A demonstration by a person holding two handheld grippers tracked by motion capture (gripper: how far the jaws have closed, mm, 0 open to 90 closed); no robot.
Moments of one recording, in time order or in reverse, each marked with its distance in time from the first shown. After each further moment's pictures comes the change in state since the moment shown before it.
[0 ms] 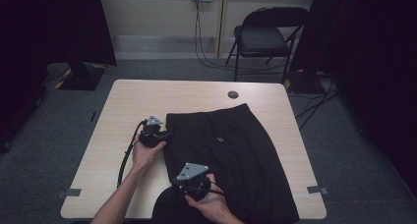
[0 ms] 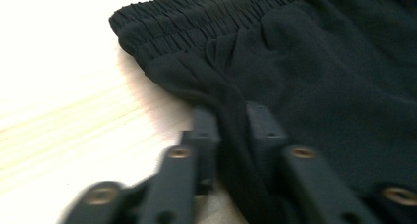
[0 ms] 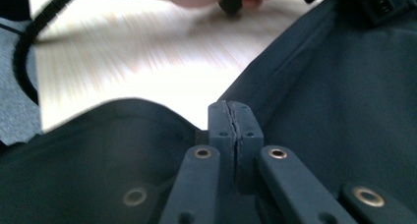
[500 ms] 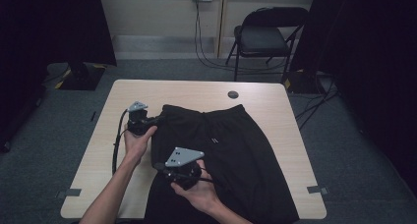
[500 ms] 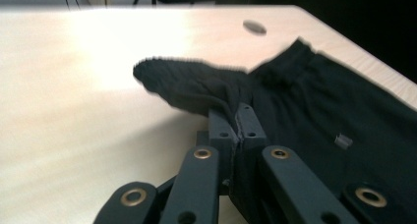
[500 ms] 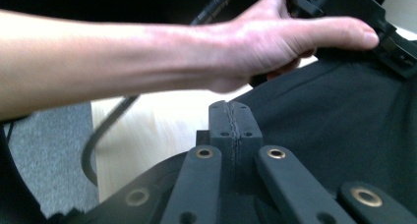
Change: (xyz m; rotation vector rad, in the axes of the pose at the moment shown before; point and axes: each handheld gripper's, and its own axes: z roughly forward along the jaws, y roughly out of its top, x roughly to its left) left arm 0.016 0.047 -0.056 -0.220 -0.063 -0.128; right arm 0.011 0.076 -0.028 -0.198 0.058 -0.030
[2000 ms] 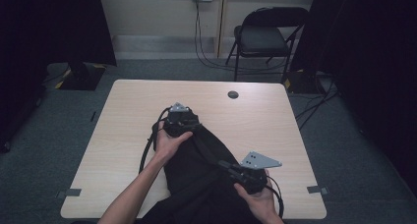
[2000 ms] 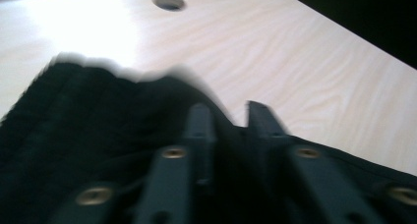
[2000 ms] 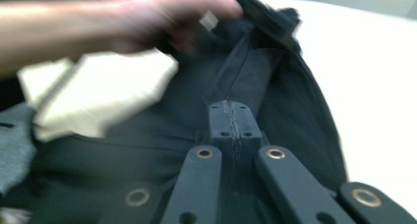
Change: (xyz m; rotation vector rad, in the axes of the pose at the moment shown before) left arm -0.089 0.002 0.070 0.186 -0.122 0.168; right arm -0.063 -0.089 -0.133 -0.028 -0.236 0.214
